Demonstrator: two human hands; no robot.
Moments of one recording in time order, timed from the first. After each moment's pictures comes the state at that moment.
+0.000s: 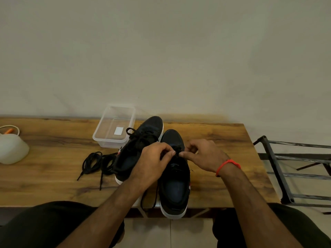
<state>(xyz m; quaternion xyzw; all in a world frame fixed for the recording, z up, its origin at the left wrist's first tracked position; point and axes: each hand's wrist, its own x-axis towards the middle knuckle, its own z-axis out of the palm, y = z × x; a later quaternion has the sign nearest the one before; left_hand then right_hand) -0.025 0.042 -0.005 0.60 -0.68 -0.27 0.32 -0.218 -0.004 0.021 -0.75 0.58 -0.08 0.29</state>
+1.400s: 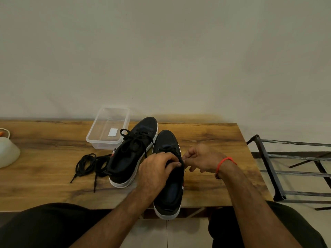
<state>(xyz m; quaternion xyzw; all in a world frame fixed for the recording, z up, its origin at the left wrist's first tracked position) -0.054 0.053 -0.025 0.62 -0.72 -0.18 0.26 -0.226 0.002 0.034 -0.65 0.60 0.00 0.46</state>
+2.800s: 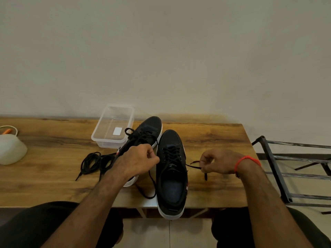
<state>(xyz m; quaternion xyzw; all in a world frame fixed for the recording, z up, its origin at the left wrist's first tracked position) 0.008 0.033 0.021 0.69 -0.63 -0.34 0.08 -0.265 -0.006 0.031 -0.70 0.58 0.10 0.40</state>
